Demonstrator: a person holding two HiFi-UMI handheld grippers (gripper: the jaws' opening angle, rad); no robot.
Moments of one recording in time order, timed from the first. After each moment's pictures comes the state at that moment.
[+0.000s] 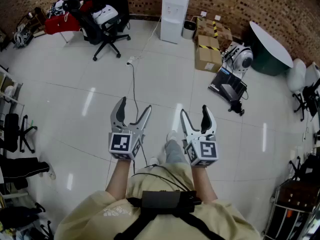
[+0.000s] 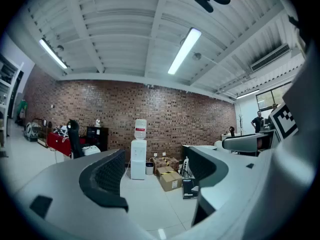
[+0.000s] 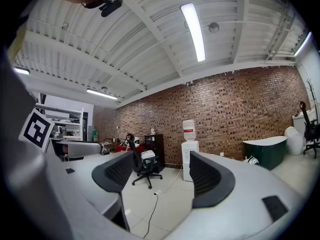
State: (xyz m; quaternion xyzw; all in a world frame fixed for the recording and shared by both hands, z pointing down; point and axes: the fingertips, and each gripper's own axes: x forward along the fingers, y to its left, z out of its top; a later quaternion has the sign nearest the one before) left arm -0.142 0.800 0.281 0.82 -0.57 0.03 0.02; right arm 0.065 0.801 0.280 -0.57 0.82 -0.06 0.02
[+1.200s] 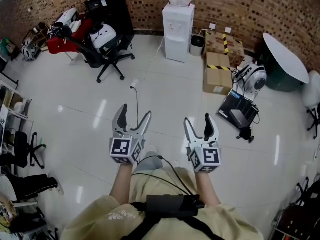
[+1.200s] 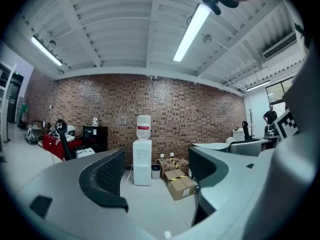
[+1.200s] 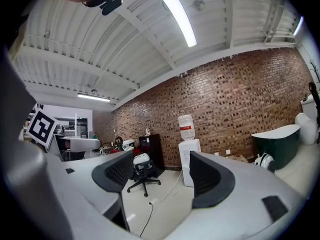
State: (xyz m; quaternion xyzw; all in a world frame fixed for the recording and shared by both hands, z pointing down) left arm -0.062 0.505 0.273 0.81 -0.59 0.05 0.04; right arm 0.163 0.509 0.298 -0.56 0.82 -0.10 0.03
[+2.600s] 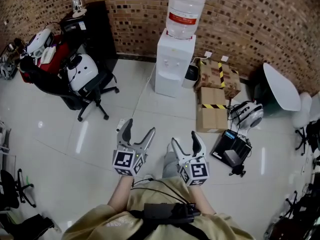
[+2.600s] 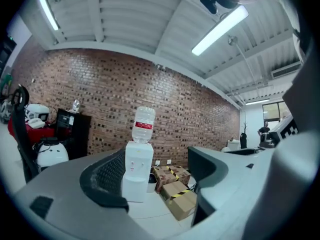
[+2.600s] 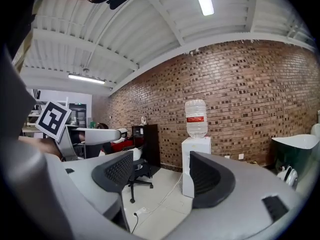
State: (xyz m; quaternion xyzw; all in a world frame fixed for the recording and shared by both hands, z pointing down) left arm -0.130 0.063 0.319 0.85 -0.52 0.01 0.09; right arm 0.035 0.094 0.342 -0.55 0.83 -0.09 -0.04
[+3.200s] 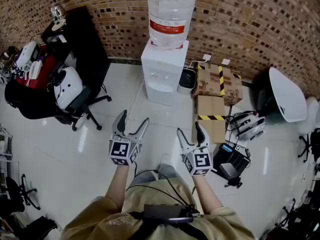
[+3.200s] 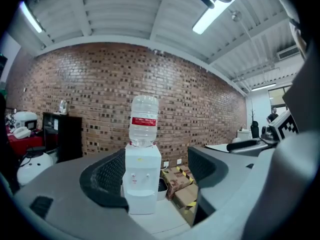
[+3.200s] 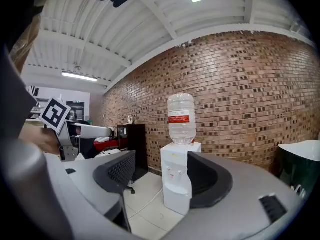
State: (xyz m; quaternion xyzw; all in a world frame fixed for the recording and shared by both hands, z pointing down) left arm -0.033 -0.180 0.339 0.84 -0.54 0.06 0.07; right arm 0.176 -0.152 0.370 -0.55 0.83 -0.08 -0.06
